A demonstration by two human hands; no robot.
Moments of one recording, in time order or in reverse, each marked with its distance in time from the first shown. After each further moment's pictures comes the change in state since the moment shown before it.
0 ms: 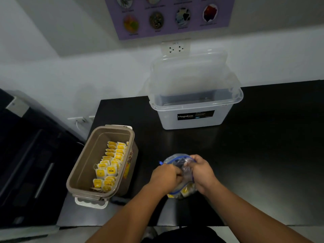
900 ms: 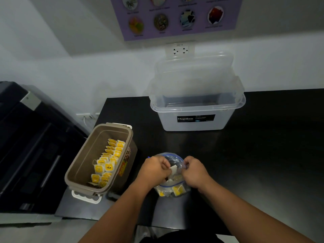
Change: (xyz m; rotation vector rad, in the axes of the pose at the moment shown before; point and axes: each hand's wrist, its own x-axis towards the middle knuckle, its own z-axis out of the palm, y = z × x) left_hand -0.006 -0.004 -0.020 -0.565 0.185 -0.295; right_hand 0.010 -0.024 -0.010 -0.897 -0.103 -0.187
